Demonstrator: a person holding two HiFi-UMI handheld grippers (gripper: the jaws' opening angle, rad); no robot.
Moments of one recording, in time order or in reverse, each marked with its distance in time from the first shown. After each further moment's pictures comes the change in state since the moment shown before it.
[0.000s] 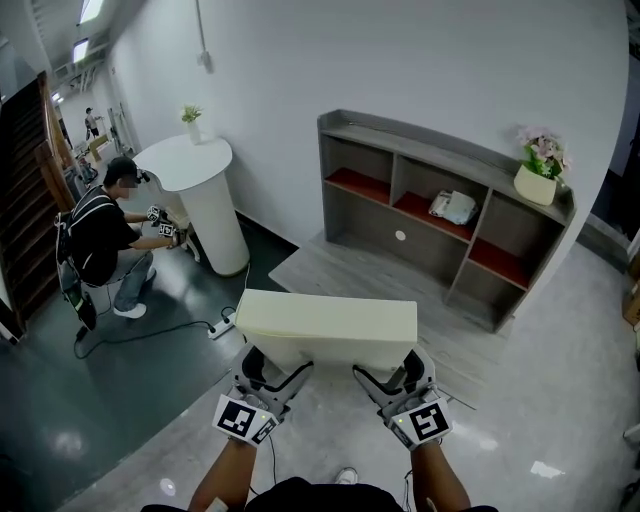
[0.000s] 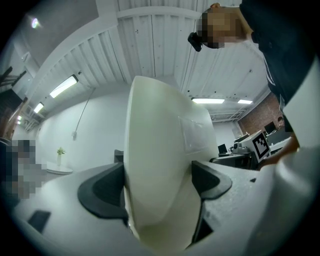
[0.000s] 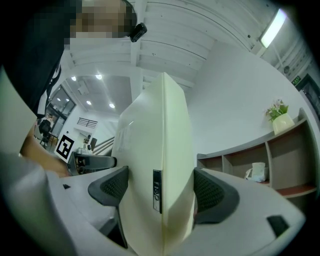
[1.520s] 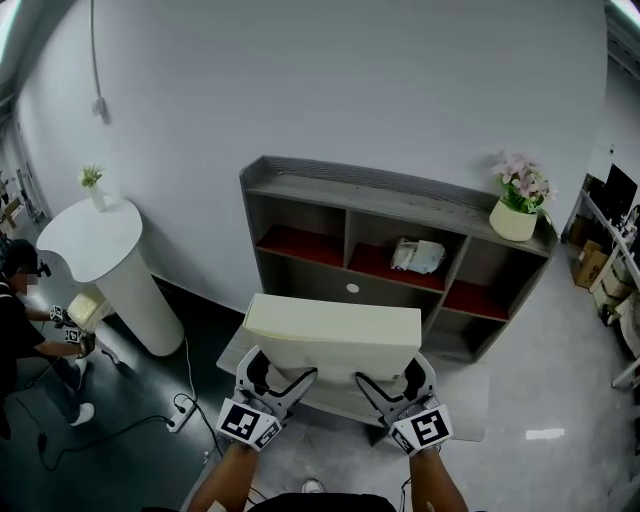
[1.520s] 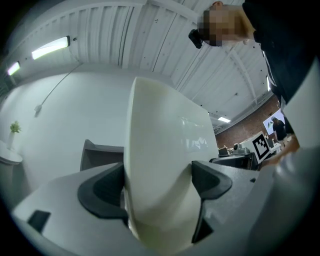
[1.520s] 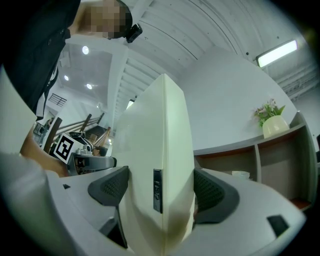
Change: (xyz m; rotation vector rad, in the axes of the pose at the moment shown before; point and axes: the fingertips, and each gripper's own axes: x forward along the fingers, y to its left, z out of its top) left arm 0.248 0.118 -0.057 -0.105 -0.073 -0.357; right arm 0.143 -0.174 -0.015 -0.114 -0.043 -0.371
